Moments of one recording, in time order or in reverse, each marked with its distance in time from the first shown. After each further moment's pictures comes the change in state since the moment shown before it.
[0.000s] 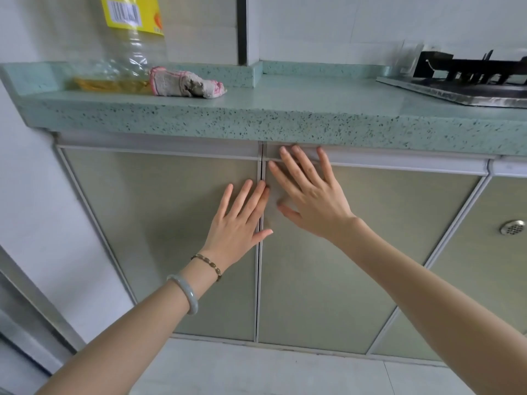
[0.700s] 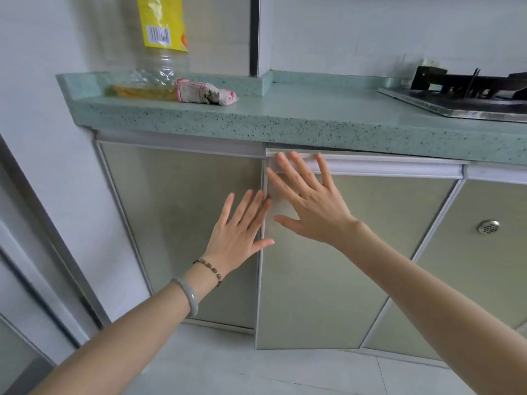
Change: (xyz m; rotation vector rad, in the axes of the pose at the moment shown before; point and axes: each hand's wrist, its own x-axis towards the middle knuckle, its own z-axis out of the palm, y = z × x) left_hand -0.024 0.011 -0.048 -0.071 -0.058 -0.025; right_hand -0.014 -0.001 -0.061 0.140 -0.135 -0.072
